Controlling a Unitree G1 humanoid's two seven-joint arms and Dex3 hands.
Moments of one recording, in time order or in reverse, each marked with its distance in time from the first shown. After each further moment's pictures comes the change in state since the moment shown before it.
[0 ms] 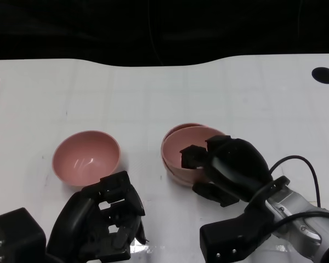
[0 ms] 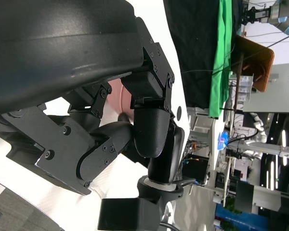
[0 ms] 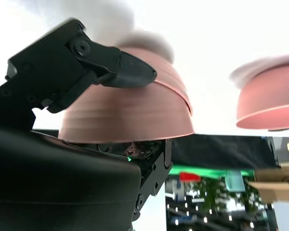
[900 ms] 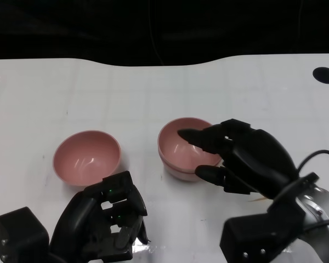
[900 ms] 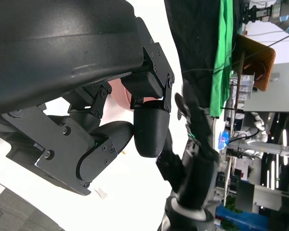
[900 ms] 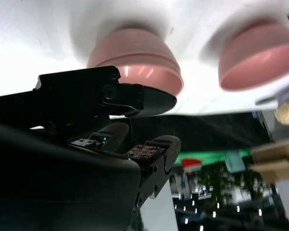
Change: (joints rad) left arm -0.006 -0.003 -0.007 0.005 0.013 -0.002 0.000; right arm 0.215 -0.107 -0.169 -0.486 0.162 0.034 0.221
